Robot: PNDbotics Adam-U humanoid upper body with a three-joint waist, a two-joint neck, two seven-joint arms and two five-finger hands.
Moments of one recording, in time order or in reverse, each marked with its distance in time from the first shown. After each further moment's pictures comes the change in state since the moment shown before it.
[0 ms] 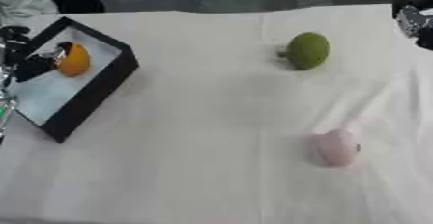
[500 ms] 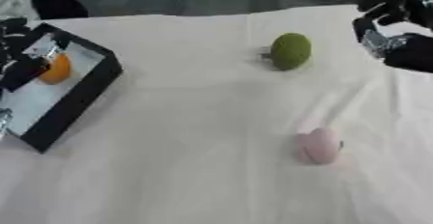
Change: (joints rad) left arm 0.063 -0.099 -0.038 -0.207 0.113 -0.120 -0.006; right arm 0.013 -0.061 0.065 -0.004 0.023 -0.031 0.106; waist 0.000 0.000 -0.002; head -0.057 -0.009
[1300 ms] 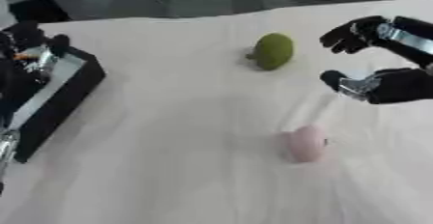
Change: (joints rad) left arm 0.036 -0.058 -0.049 -0.126 0.048 -0.049 -0.003; right arm 0.029 -0.134 0.065 -0.002 -0.014 -0.125 0.184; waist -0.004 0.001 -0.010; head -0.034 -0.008
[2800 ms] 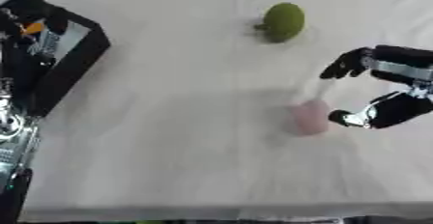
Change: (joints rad) left arm 0.056 -0.113 -0.005 -0.057 0.012 -0.098 0.119; right arm 0.061 -0.021 0.112 0.095 0.197 -0.051 0.131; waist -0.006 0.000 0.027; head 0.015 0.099
